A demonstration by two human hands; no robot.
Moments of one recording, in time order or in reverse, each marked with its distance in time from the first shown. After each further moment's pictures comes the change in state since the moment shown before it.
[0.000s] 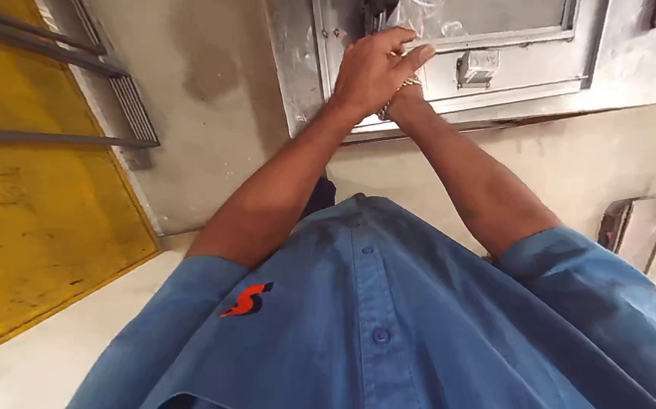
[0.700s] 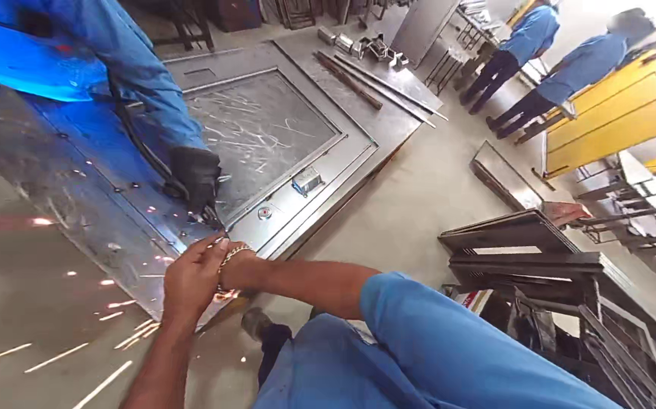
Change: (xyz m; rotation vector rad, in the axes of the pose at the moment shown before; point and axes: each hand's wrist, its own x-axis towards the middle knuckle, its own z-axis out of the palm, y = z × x) left_hand -0.013 0.001 -0.002 0.005 -0.042 0.022; right_hand -0.030 0.003 -0.029 0.408 0.014 -0.048
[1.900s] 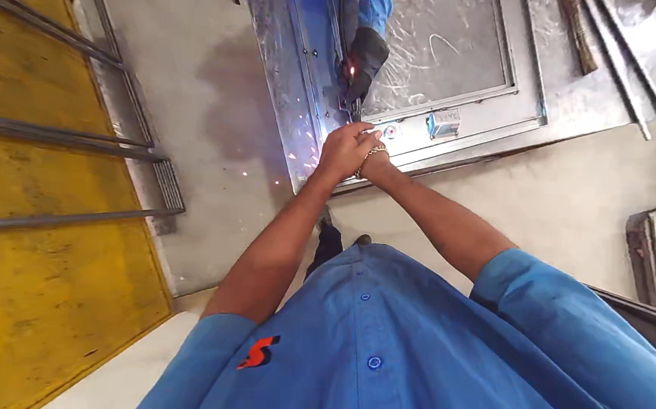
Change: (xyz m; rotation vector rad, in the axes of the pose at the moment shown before) left_hand 0.005 -0.004 -0.002 0.037 0.006 -0.075; right_hand 0.031 0.006 0.031 -0.254 0.050 0.045
